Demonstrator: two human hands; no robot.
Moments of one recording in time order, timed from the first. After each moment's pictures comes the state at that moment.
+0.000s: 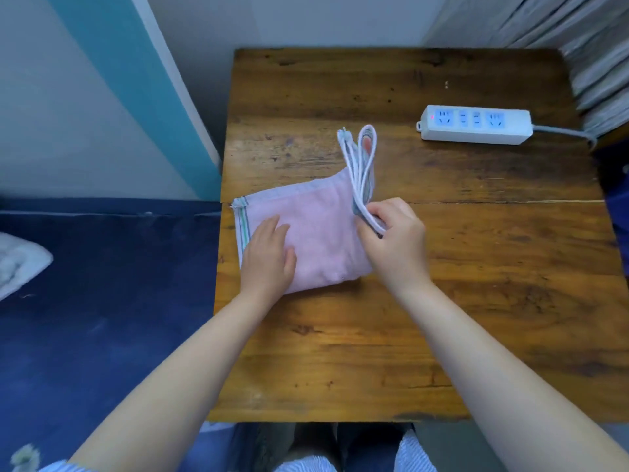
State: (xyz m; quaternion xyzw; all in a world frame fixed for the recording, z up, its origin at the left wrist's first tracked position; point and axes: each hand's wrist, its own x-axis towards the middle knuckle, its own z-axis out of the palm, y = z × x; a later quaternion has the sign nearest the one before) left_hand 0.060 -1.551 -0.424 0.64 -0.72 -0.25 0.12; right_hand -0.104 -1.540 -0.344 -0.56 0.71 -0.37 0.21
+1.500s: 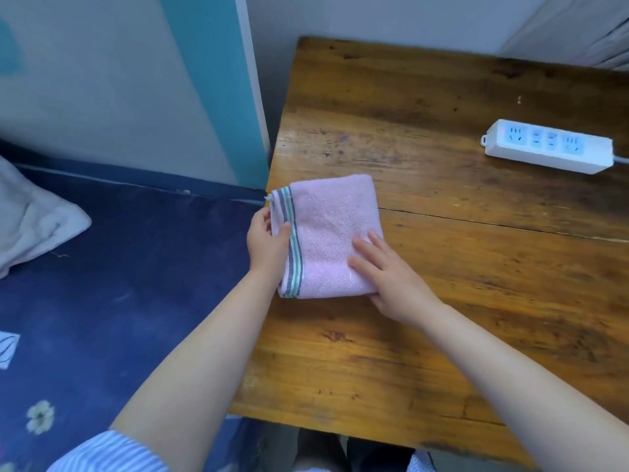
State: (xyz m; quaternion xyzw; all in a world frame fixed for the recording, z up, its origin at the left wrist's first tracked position) left_hand 0.103 -1.576 -0.439 0.73 -0.30 -0.46 0.41; right_hand -0.095 -1.534 -0.425 -0.86 0.47 -0.03 0.22
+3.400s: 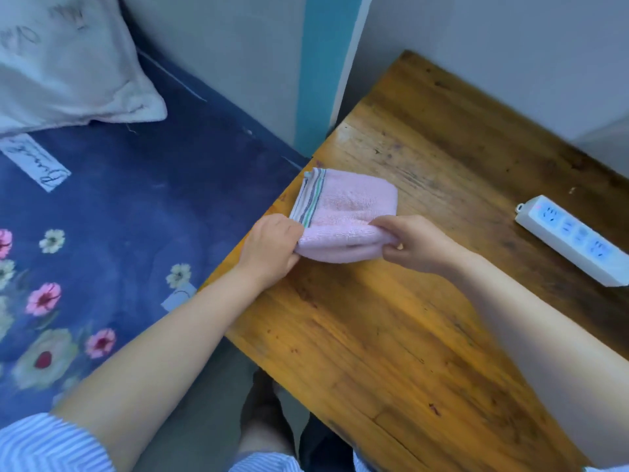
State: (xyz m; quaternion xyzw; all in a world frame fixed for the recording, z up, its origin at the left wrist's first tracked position) left_hand 0.080 -1.478 -0.396 0.70 -0.70 -0.11 0.10; right_hand -0.113 -1.603 -0.350 -0.89 0.32 0.09 0.32
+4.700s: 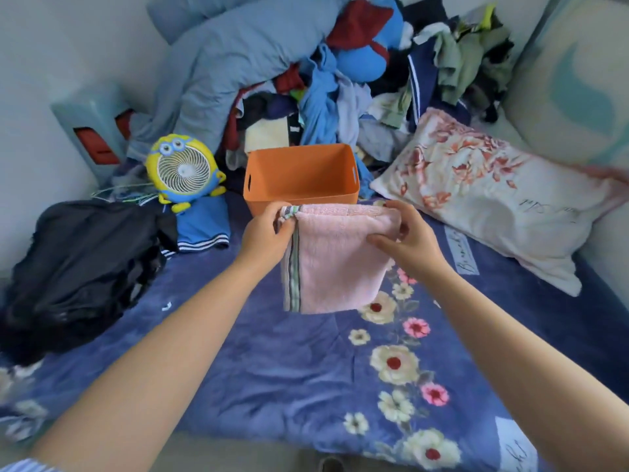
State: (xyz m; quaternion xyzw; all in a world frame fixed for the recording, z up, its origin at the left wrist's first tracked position) left_hand 0.408 -0.856 -0.190 0.90 -0.03 0.08 0.43; right_hand 0.381 -1.074 -0.195 -0.86 0.01 -0.08 0.50
